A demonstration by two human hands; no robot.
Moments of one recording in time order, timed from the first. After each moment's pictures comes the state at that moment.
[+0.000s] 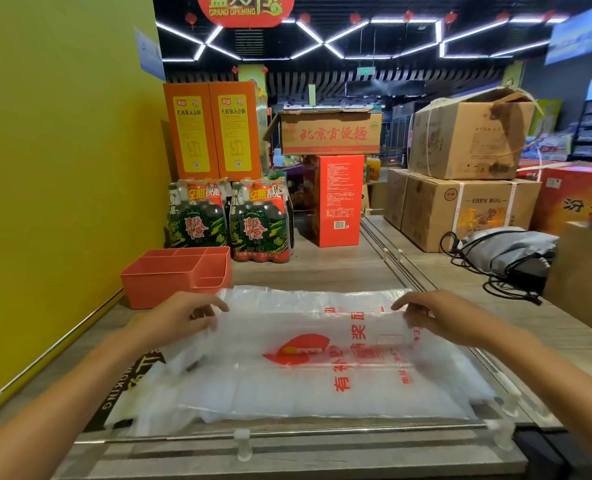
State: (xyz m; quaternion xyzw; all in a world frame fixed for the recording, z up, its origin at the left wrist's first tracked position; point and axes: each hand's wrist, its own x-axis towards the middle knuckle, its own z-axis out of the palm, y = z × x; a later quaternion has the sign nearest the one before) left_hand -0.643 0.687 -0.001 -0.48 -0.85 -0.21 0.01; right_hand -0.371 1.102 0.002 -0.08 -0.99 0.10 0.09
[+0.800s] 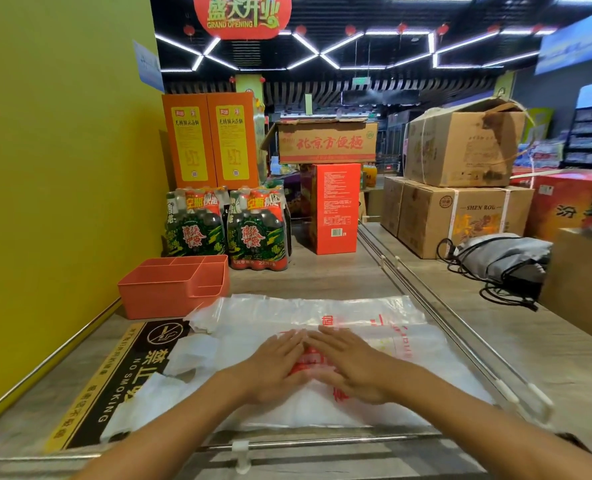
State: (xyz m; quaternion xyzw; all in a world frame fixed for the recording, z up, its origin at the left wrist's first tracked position) left_hand -0.553 0.801 -0.063 -0.55 -0.83 -0.02 -0.07; right_hand -0.420 0.984 -0.049 0.07 -1.00 0.07 0.00
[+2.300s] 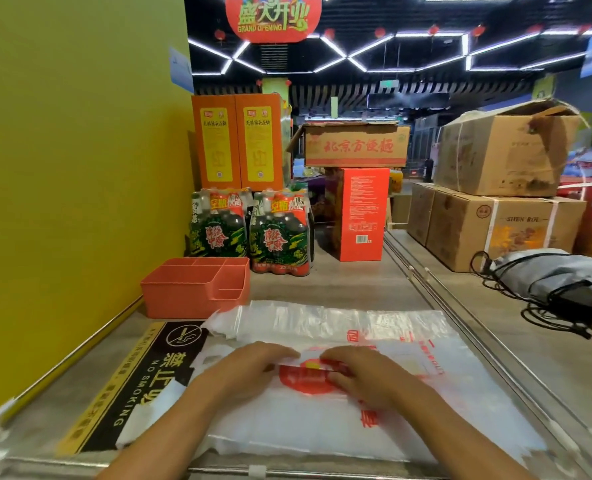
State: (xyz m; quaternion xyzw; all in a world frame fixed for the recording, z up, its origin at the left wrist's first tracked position) left_hand -0.604 0.757 -0.059 -0.48 -0.87 -0.13 -0.03; right_hand -0.464 0.984 -0.060 -0.02 -0.99 0.15 0.04
